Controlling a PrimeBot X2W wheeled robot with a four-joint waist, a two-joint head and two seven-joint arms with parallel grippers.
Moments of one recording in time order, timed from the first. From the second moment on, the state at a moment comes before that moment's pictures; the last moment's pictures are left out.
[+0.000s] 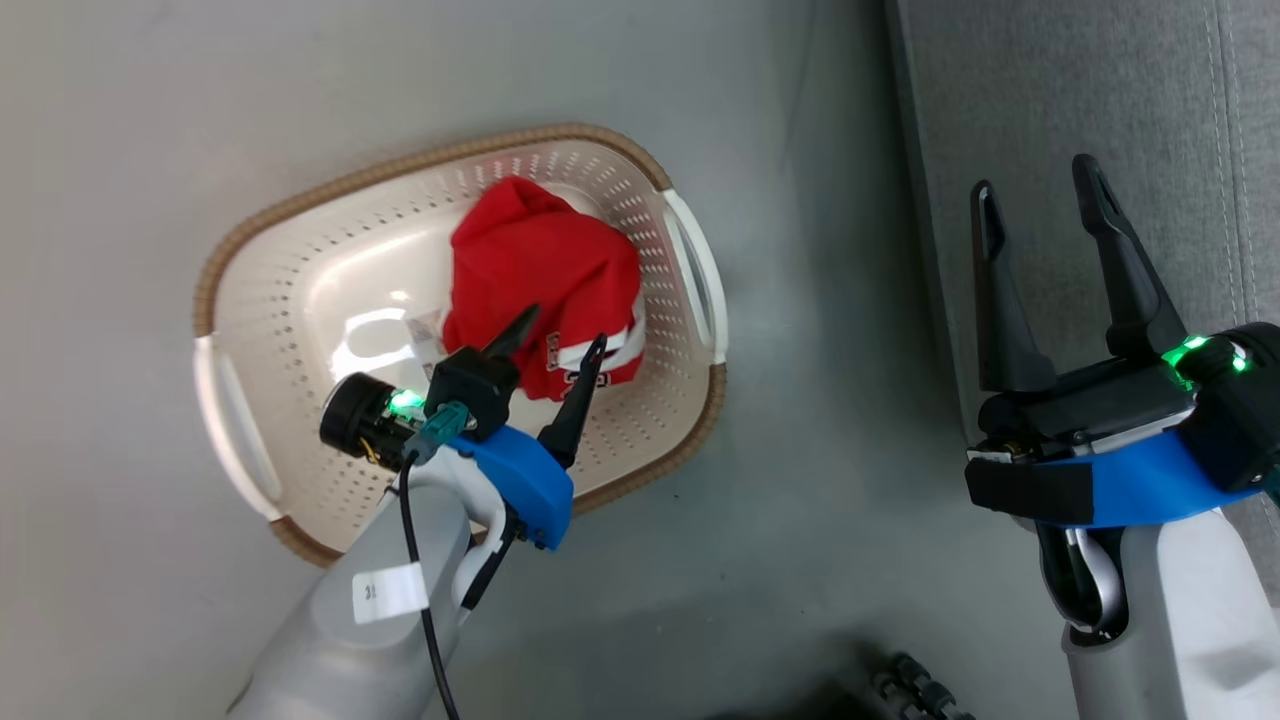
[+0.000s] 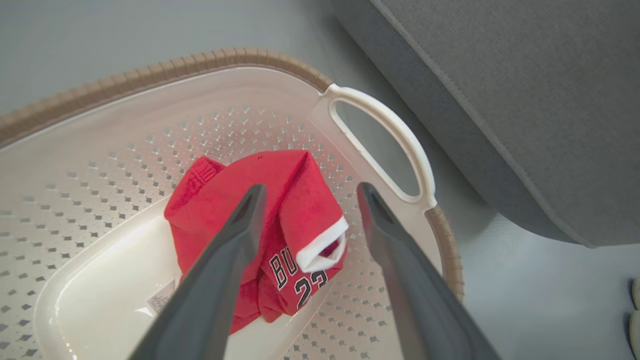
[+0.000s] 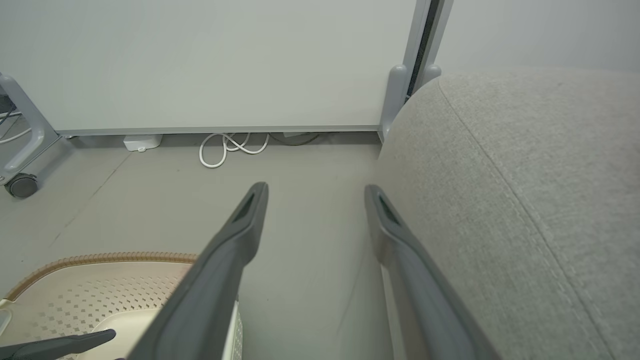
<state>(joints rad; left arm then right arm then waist) -0.64 0.12 -0.64 0.78 -0.37 -0.13 -0.26 -0.34 -0.05 0.04 -0.08 0.09 0.13 -0.21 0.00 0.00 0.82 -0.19</state>
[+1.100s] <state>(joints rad) -0.82 0.10 -0.69 1.16 -0.48 0.00 -0.26 -0.36 -0.05 0.11 -0.03 0.17 0.13 -0.26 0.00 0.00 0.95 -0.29</state>
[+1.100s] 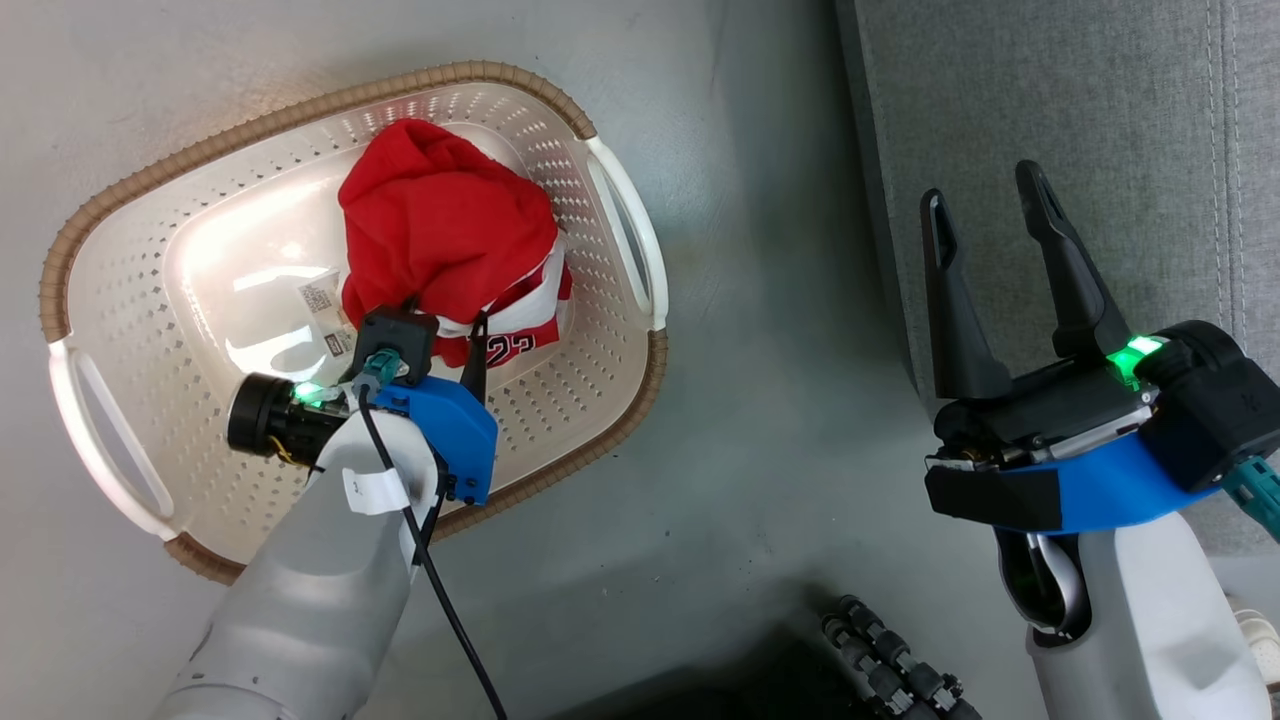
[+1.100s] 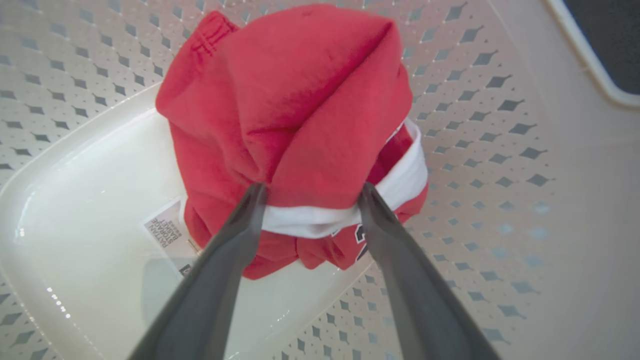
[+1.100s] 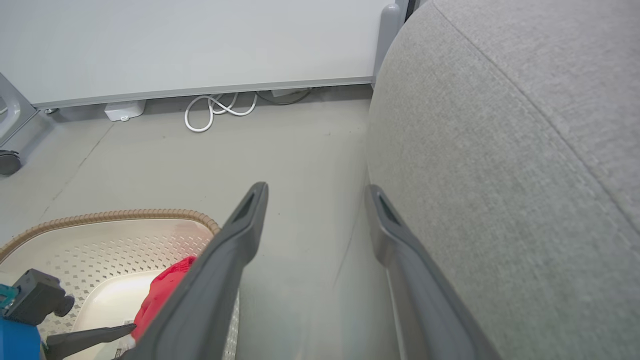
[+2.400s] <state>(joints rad) -0.88 0.05 -0.73 1.22 -0.58 -0.04 -0.22 -0.36 -0.05 0.12 -0.04 0.19 0.13 -0.26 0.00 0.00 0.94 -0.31</state>
